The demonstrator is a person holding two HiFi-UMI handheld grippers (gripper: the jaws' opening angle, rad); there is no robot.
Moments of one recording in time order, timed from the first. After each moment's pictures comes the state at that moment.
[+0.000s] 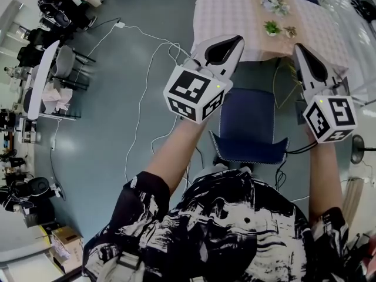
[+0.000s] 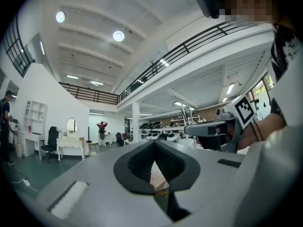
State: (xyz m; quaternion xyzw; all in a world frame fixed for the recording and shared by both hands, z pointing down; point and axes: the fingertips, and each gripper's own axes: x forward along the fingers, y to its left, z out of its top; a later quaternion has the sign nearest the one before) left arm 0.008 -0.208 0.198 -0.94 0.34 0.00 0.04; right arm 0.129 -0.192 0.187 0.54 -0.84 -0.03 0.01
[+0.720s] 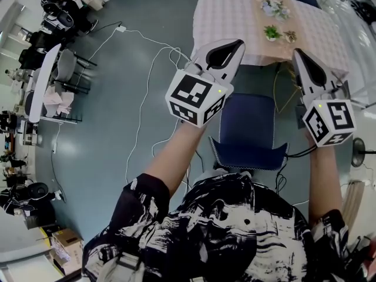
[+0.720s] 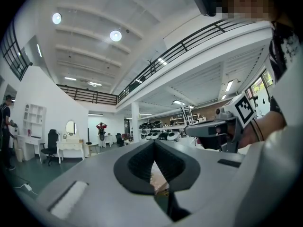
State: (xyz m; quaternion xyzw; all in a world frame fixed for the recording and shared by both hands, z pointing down) left arm 0.017 -0.220 0.194 -0.94 0.34 -0.01 0.05; right arm 0.136 -0.203 0.189 0.53 -0.85 -0.03 0.01
